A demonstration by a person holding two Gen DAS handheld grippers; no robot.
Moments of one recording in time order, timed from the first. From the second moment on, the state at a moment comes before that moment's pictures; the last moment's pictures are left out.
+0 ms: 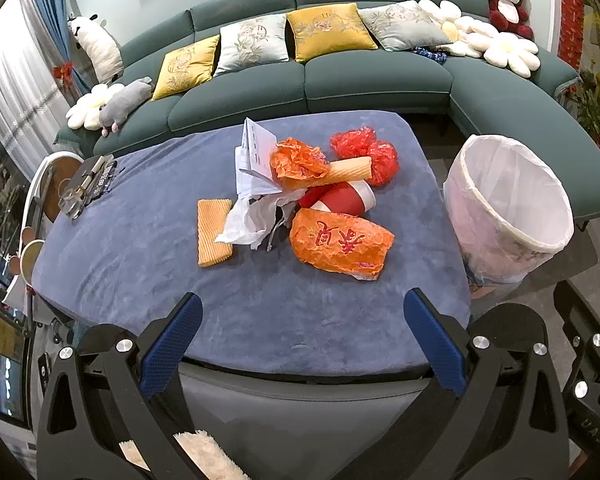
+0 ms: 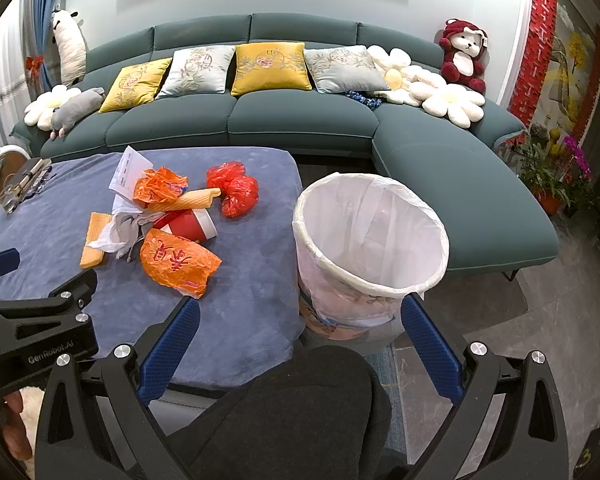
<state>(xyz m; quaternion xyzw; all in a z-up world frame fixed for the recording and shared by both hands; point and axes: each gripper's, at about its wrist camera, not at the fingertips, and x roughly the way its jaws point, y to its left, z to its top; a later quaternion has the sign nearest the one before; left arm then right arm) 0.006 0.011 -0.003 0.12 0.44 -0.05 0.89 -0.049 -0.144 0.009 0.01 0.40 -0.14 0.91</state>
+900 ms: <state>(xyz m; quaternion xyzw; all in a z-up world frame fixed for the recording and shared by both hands) 0.112 0.099 -0.043 0.00 0.47 0.01 0.88 0.037 -0.097 -0.015 -0.01 0.40 -0.10 0.91</state>
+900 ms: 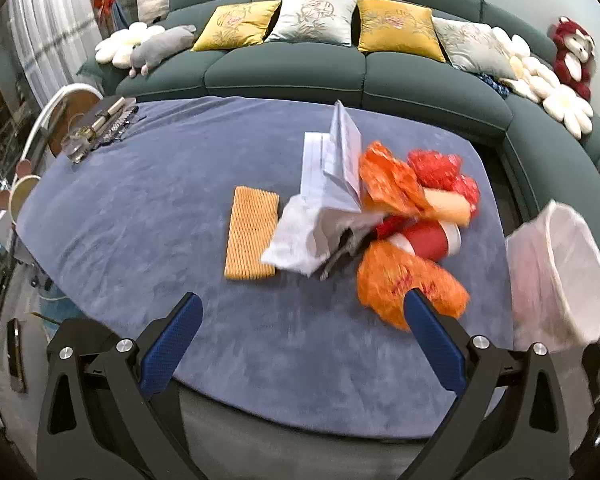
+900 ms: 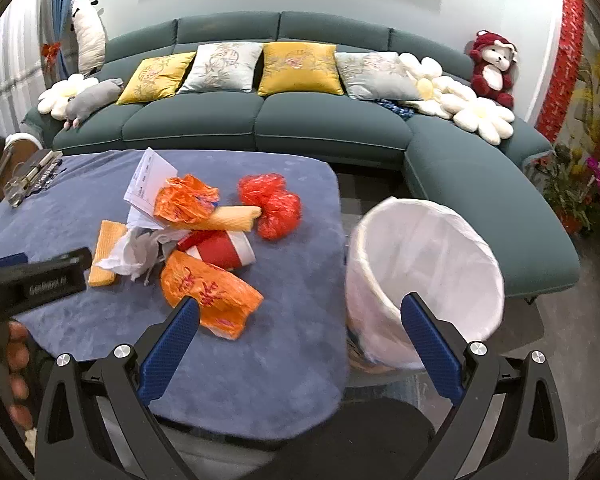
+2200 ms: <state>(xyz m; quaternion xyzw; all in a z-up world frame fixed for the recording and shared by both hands) 0.294 0.117 -0.090 -0.08 0.55 -0.09 0.83 0.247 -0.032 -0.100 0.05 0.47 -0.01 0.88</state>
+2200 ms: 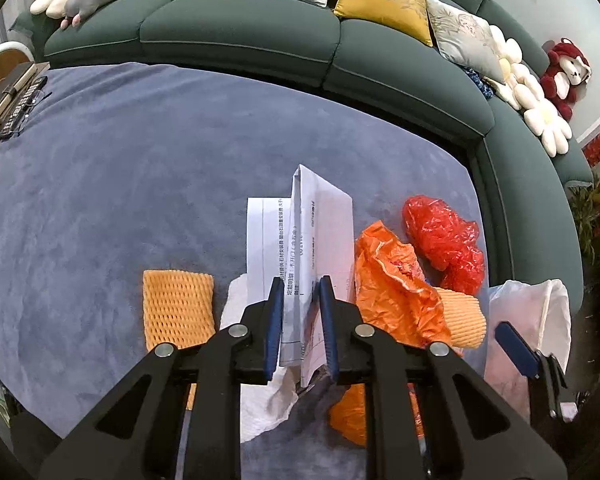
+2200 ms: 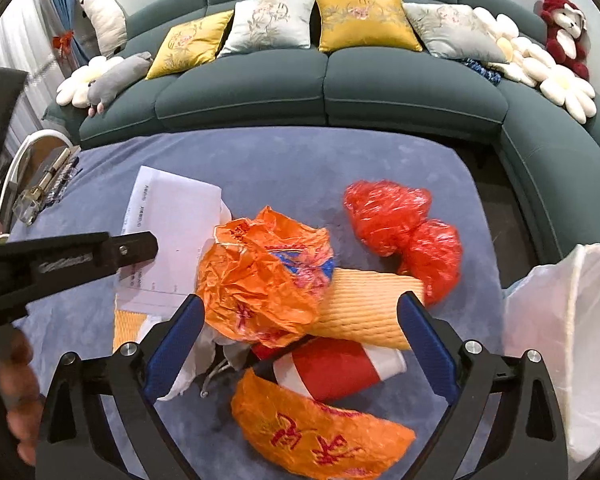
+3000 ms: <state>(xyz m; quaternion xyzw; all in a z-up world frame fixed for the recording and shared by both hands) 0.265 0.085 -0.046 -0.06 0.52 -0.12 0.85 0.239 -0.080 -0.068 0.10 0.45 -0.03 0.89</state>
